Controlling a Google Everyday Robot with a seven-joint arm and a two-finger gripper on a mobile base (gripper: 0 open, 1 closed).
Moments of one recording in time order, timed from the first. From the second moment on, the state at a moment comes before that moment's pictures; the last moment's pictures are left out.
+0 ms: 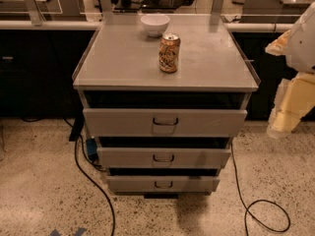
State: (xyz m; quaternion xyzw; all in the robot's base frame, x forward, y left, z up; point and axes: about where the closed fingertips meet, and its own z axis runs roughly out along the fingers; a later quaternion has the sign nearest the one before) arm 0.438 -0.215 0.981 -0.60 0.78 -0.04 0.17
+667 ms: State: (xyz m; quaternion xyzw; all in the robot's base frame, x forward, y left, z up) arm 0.438 -0.214 0.969 -0.60 0.78 -0.03 0.17
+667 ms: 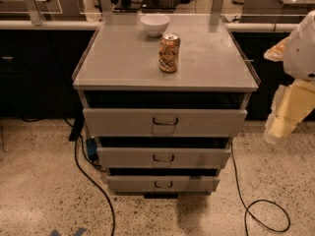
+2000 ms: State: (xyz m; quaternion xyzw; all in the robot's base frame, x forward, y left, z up) arm 0.410 -0.173 0.816 -0.53 0.82 0.04 0.20
